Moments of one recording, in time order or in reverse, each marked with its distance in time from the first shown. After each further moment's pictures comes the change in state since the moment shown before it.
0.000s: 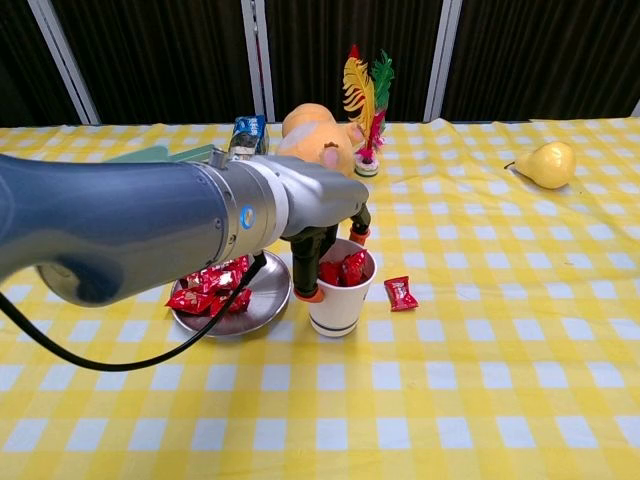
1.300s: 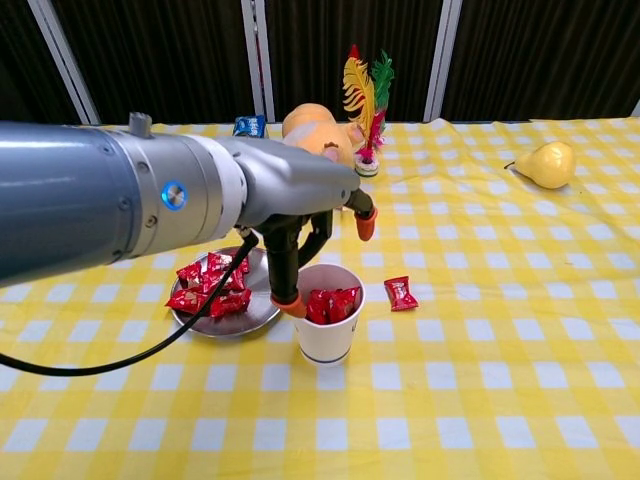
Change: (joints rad) left arm 0.033 0.138 0.049 -0.225 0.088 0.027 -0.064; right arm -0.003 -0.007 0.001 0.000 -0.001 0.009 -0.016
